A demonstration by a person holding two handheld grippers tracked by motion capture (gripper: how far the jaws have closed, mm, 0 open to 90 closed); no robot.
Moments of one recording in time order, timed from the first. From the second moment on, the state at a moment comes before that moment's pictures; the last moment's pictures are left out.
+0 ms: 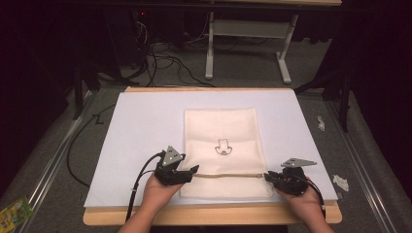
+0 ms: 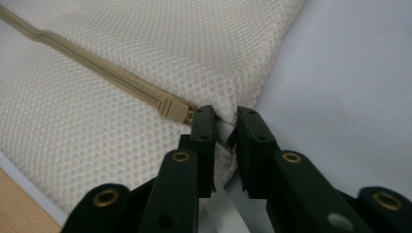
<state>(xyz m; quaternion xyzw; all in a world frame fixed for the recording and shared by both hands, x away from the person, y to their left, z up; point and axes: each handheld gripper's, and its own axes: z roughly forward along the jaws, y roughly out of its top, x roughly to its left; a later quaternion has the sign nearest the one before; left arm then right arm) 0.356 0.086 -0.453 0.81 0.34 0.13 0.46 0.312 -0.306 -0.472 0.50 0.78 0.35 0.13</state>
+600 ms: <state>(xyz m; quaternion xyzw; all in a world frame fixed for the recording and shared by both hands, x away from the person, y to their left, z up) 0.335 0.043 -0.457 0.82 0.29 0.09 0.49 0.308 -0.306 -0.466 0.48 0.79 0.35 0.14</state>
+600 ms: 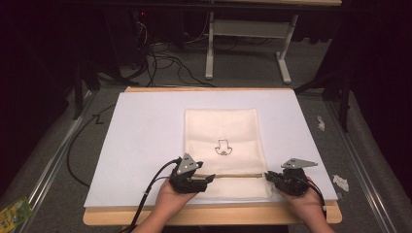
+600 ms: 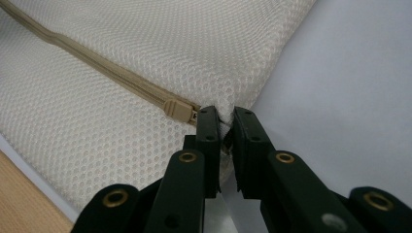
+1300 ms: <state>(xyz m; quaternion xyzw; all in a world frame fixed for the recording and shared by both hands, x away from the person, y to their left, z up) 0.328 -0.058 -0.465 0.83 0.27 0.01 0.49 0.304 -0.303 -0.456 0.46 0.79 0.37 0.17</state>
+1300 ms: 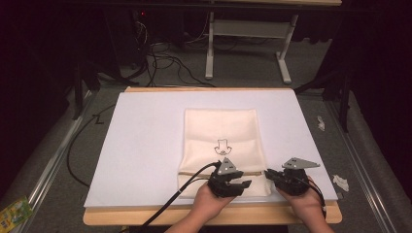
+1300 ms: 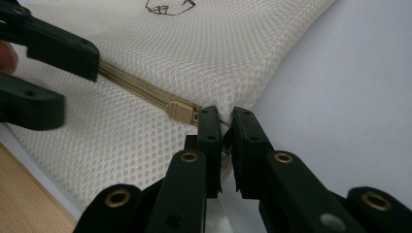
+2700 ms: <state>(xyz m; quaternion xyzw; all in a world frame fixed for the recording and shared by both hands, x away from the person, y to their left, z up) 0.332 -0.099 -0.473 0.82 0.29 0.03 0.49 0.298 -0.298 -0.447 0.45 0.79 0.39 0.17</state>
